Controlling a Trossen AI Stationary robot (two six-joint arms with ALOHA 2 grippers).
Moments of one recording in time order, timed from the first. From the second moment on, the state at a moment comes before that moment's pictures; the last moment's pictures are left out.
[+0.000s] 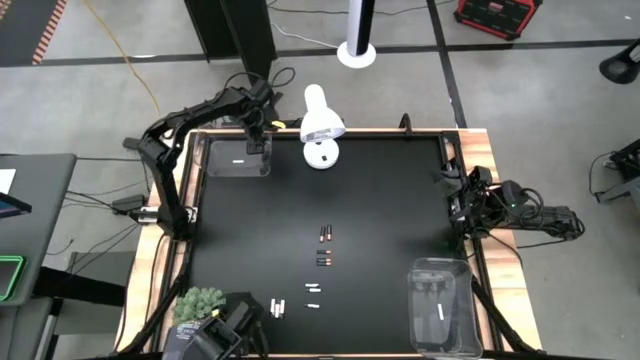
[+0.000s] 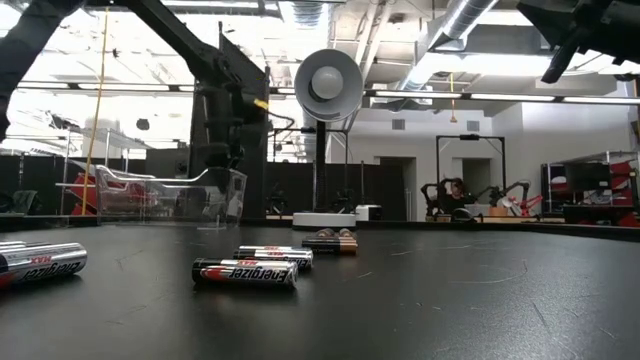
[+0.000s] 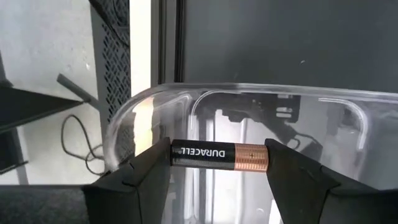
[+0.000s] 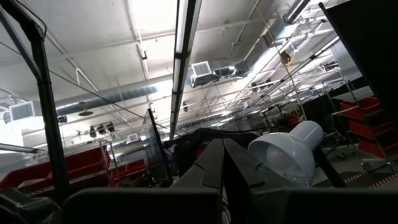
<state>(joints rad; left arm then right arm) 0.91 1.89 1.50 -0.91 -0.06 0.88 -0.07 0.01 0.08 0.51 0.23 0.24</state>
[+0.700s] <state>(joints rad) 0.90 1.96 1.50 -0.89 -0.05 0.86 -0.07 0.01 0.08 0.51 0.23 0.24</state>
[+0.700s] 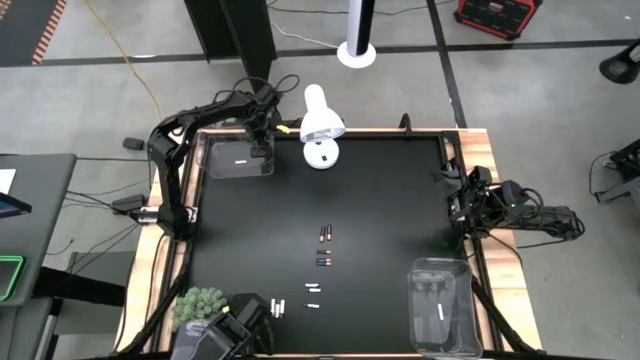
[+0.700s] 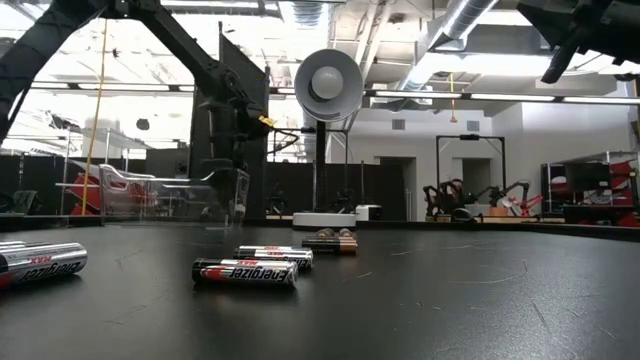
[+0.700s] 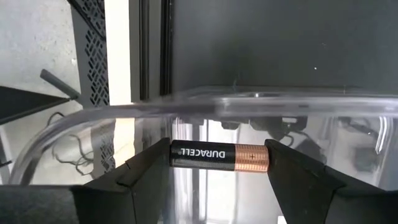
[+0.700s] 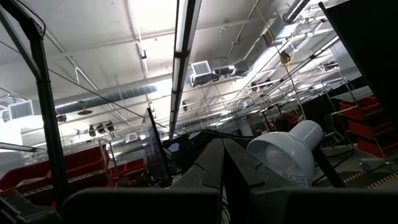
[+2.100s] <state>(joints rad) 0.84 1.97 1.59 -0.99 -0.18 0.72 -0.08 0.01 0.08 0.51 0.23 0.24</state>
